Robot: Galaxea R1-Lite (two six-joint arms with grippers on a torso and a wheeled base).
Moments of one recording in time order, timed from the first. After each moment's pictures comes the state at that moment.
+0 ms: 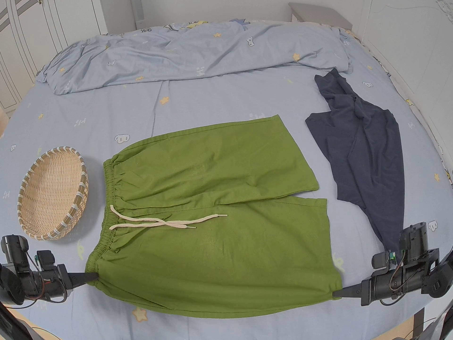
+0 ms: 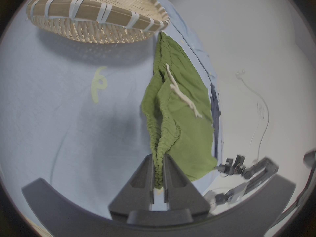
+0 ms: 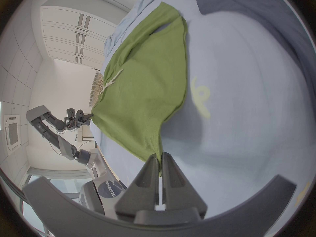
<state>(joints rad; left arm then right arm) 0.49 1.71 -0.06 -0.76 -0.96 -0.18 0.23 1.76 -0.11 -0.72 0.60 0.20</state>
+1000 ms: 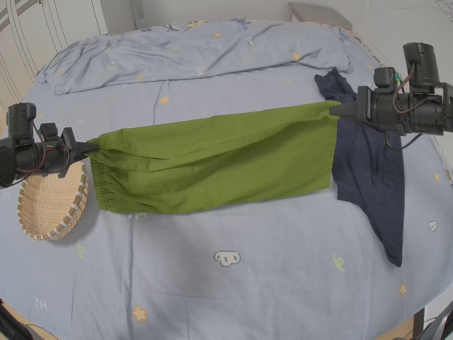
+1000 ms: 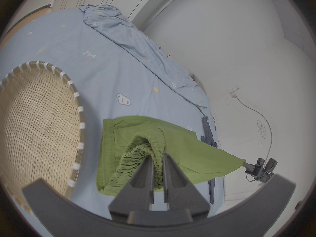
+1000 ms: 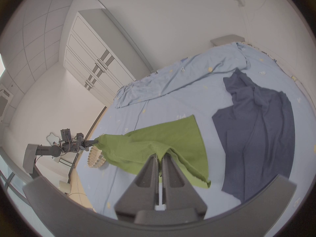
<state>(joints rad) 0.17 1.69 -1.09 -0.21 -0.62 -0.53 0.33 1.67 -1.43 0.14 0.29 0.24</state>
